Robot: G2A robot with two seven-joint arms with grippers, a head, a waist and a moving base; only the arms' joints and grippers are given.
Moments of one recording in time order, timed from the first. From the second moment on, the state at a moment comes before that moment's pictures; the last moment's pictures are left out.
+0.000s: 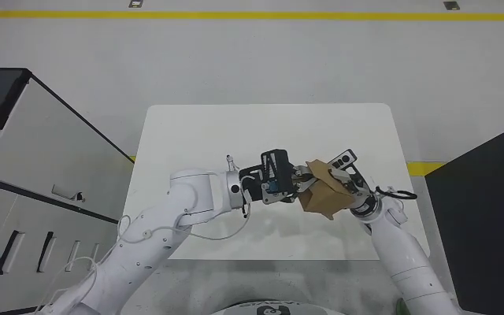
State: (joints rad) left arm 1.18 -1.15 -0.92 -1.98 1.21 -0.68 -0.19; right arm -1.47 -1.18 1.34 -1.42 1.20 0.02 1.45
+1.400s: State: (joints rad) left arm 1.17 -1.16 -0.90 -1.97 1.20 -0.69 -0.22; right arm -1.49 -1.18 1.34 -1.44 1.17 0.00 1.44
